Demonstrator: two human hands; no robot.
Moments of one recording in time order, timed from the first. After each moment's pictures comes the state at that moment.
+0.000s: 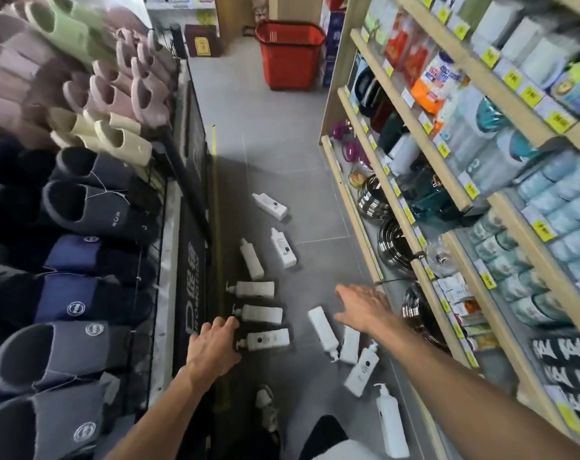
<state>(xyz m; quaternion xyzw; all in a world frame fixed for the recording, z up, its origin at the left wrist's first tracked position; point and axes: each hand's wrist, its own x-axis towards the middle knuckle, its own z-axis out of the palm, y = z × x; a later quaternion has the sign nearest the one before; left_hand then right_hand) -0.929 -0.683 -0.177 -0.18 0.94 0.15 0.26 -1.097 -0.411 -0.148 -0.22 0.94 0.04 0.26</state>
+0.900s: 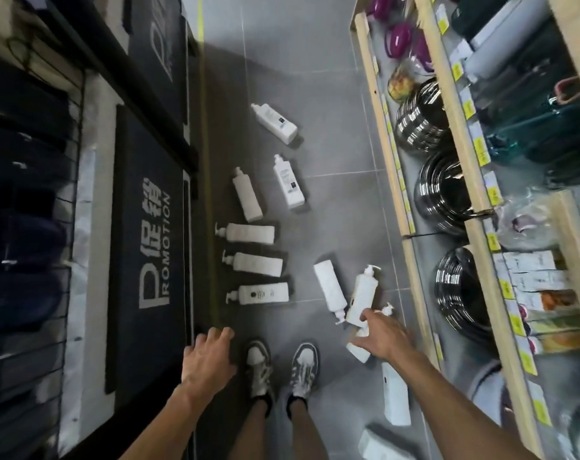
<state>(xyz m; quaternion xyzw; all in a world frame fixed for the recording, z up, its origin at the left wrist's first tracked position) -0.973 -0.652 -0.407 -0.24 0.87 0.15 0.41 -1.146 -0.359 -0.403 -0.08 0.88 0.00 0.47</state>
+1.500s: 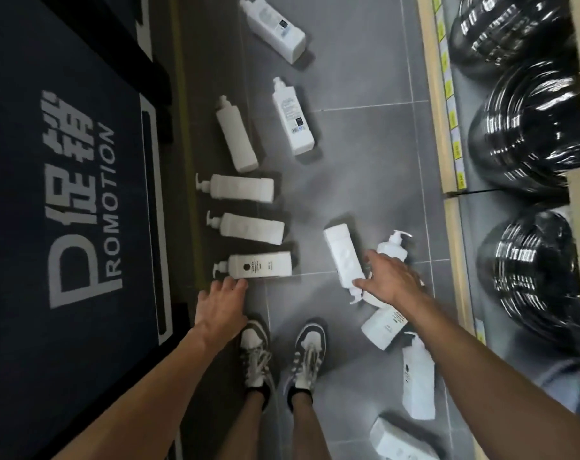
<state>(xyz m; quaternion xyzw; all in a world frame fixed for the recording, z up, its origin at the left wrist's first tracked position) -1.039 -0.650 -0.620 -0.16 0.88 0.09 0.43 -1.216 -0.379 -0.624 -0.11 0.88 -0.02 0.45</state>
